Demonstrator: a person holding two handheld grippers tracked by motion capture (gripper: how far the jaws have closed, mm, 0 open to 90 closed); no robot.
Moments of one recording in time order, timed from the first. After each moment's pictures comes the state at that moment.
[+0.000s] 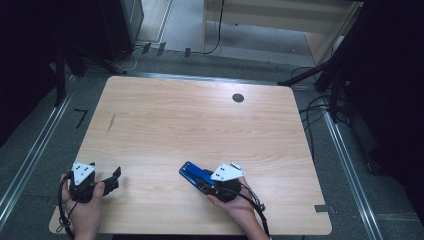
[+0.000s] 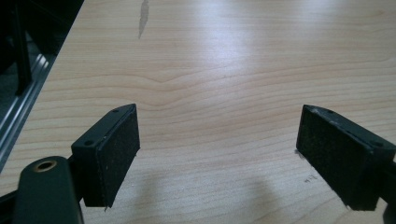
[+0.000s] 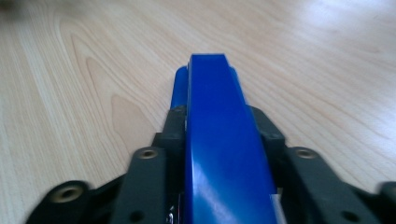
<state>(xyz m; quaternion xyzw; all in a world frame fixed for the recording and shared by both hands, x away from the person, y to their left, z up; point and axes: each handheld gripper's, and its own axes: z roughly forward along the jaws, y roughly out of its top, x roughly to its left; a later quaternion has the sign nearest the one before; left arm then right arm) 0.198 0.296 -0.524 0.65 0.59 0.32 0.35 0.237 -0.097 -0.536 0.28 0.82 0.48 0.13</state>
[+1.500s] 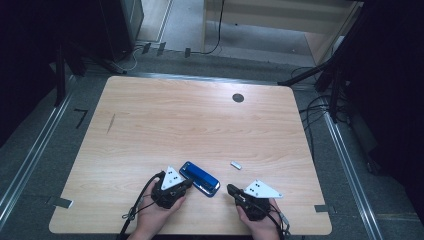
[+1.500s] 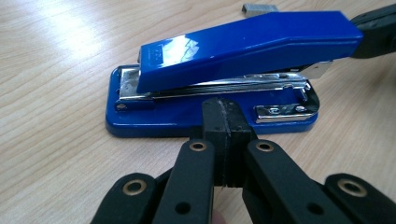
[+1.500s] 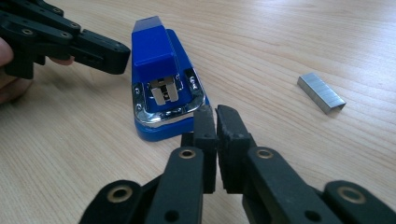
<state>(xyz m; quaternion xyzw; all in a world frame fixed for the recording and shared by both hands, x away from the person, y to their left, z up) 0.208 0.108 -0.532 0.81 0.37 0.14 0.42 0.188 -0.168 -0.536 0.40 0.77 0.48 0.14</state>
